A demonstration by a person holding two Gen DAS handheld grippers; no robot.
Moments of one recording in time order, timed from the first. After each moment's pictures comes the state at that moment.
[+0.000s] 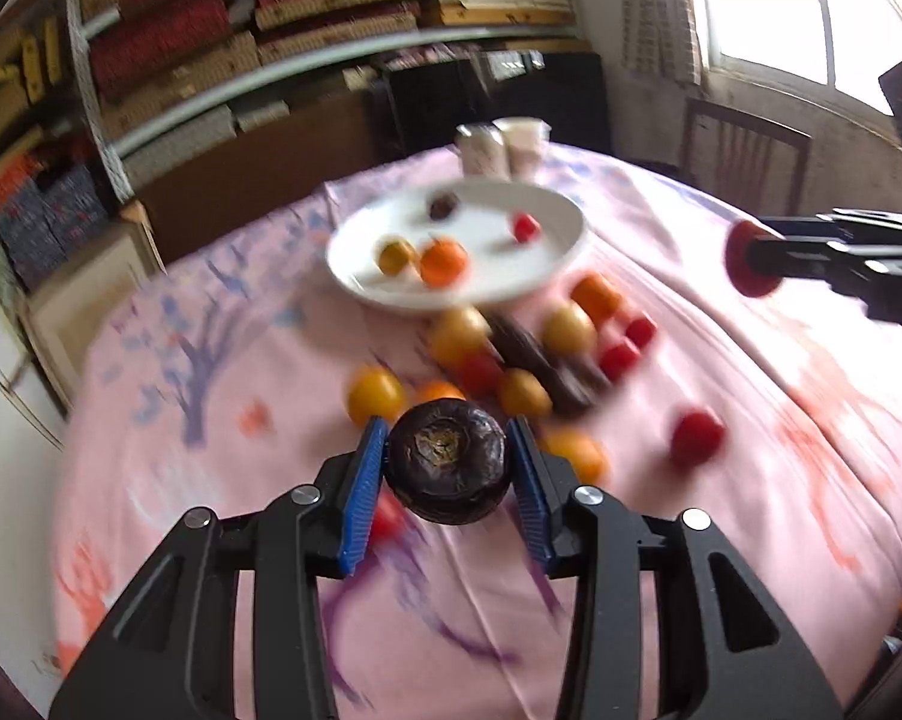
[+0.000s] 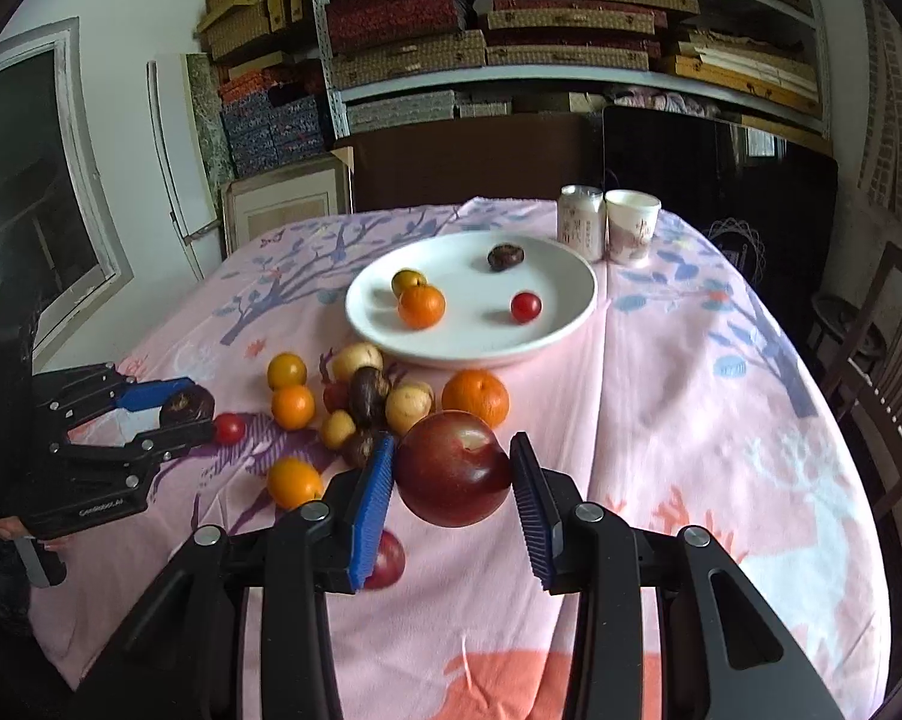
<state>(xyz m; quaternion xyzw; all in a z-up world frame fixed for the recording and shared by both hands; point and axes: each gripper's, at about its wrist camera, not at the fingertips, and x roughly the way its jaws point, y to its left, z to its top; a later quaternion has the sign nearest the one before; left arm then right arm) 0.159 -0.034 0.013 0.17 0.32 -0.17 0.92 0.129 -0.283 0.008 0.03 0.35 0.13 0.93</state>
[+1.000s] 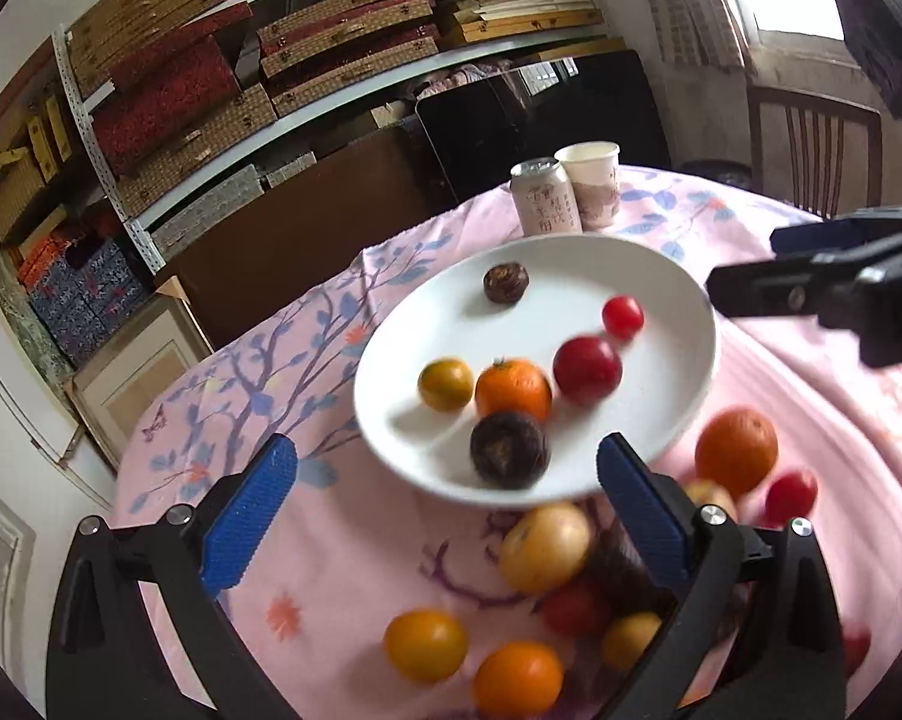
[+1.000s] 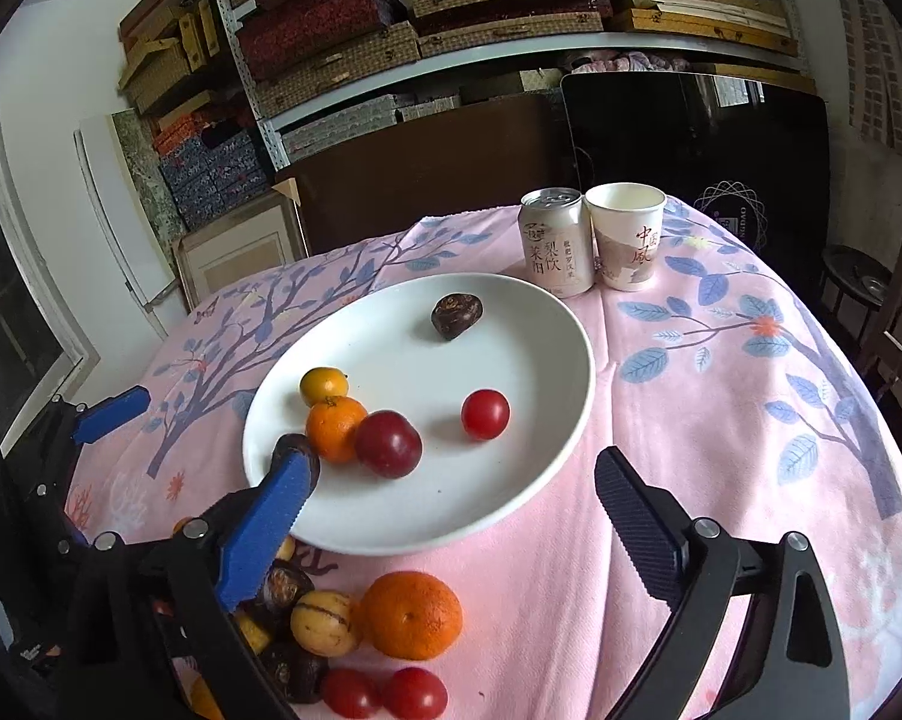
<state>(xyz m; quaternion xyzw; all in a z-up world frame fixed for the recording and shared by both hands) 0.257 -0.089 0.008 0.24 0.28 -0.12 0.92 0.248 -0.307 -0.027 0.11 0.37 0.09 0.92</state>
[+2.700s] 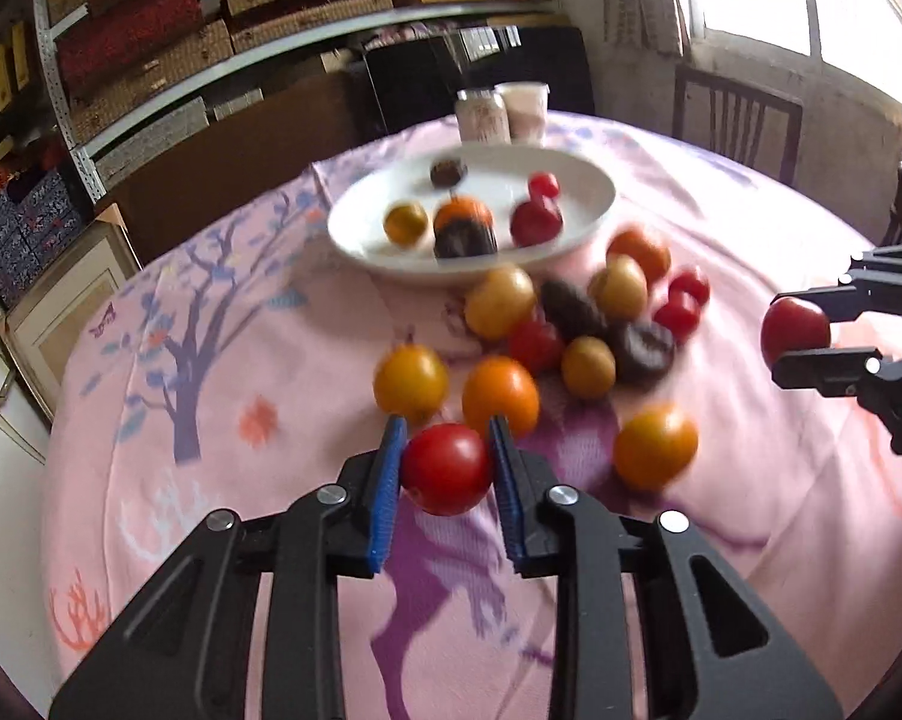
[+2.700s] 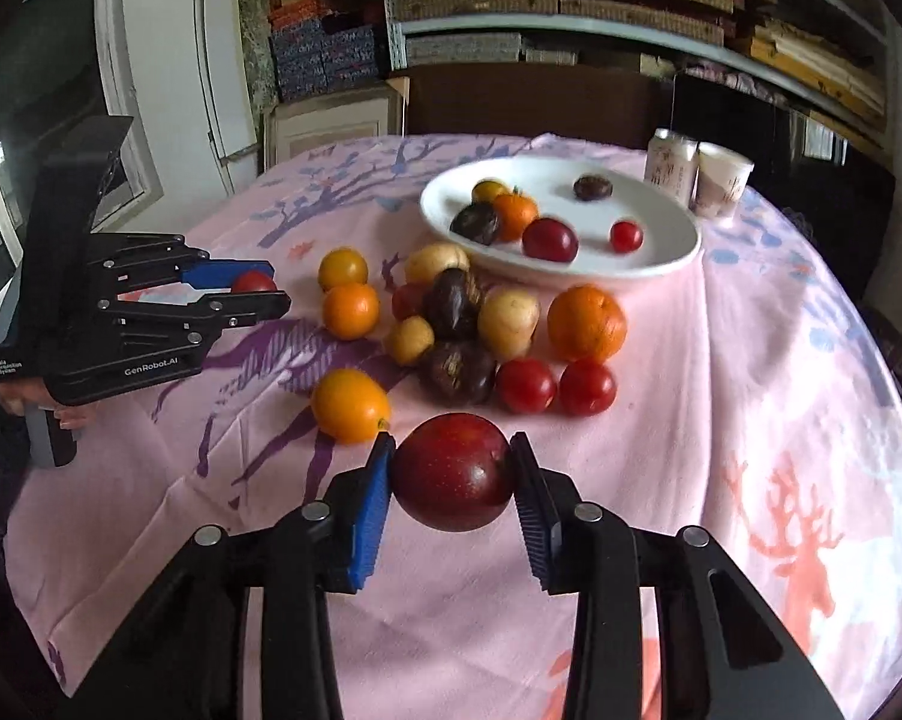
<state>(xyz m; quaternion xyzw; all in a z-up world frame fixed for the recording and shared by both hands) 0.193 -0.006 -0.010 0.18 0.34 -0.22 0.90 0.123 -0.229 -0.031 -0.03 0.38 0.16 0.91</state>
